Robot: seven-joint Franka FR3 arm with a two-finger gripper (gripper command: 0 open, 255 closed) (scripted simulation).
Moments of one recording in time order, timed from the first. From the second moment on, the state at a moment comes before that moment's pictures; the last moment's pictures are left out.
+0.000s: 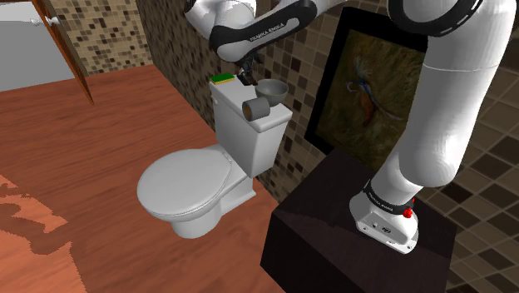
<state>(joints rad) 0.11 0.30 0.18 -1.71 -0.73 1.59 0.06</state>
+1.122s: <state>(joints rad) 0.28 0.94 0.09 -1.32 -1.12 1.52 -0.10</state>
